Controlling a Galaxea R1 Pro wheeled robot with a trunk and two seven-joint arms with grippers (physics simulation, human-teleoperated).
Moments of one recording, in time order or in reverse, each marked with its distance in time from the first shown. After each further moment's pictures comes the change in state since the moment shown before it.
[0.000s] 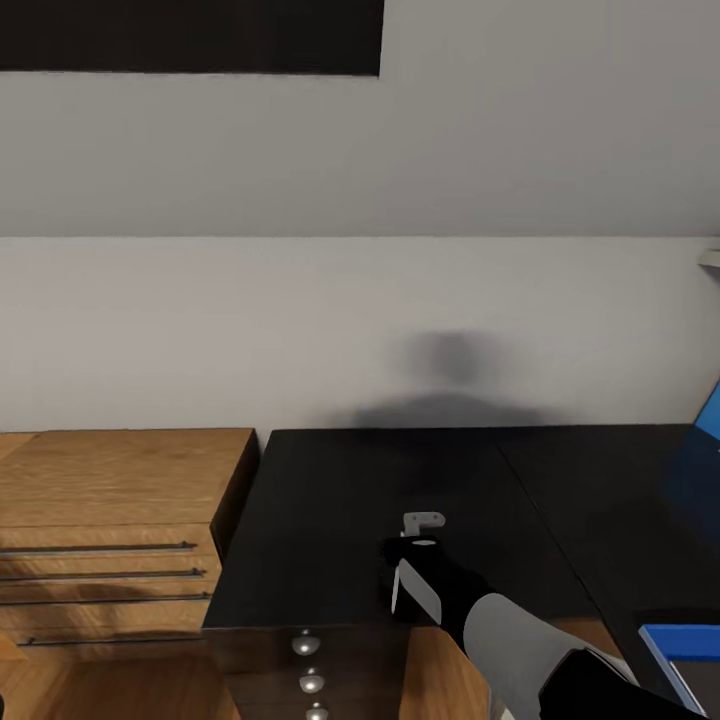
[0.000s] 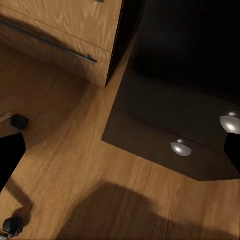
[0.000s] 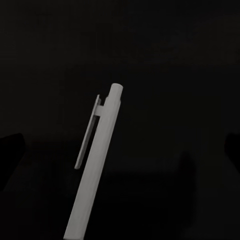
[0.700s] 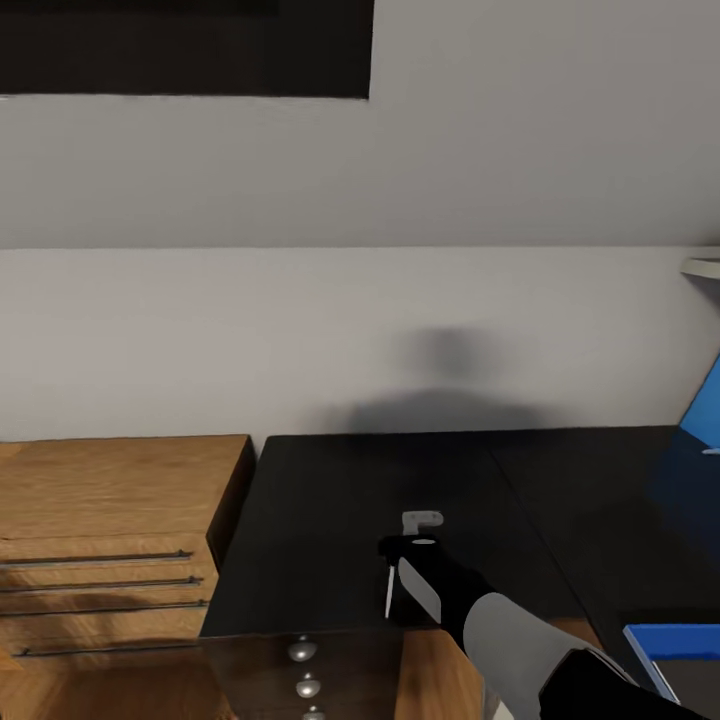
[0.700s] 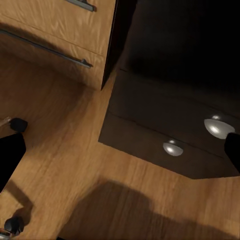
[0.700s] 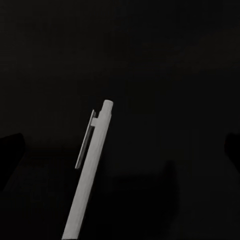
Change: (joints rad) left arm 0.000 0.000 0.000 0.000 0.000 0.000 0.000; right arm 0.000 0.000 -0.002 -0.007 -0.004 -0.004 0.017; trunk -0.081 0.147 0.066
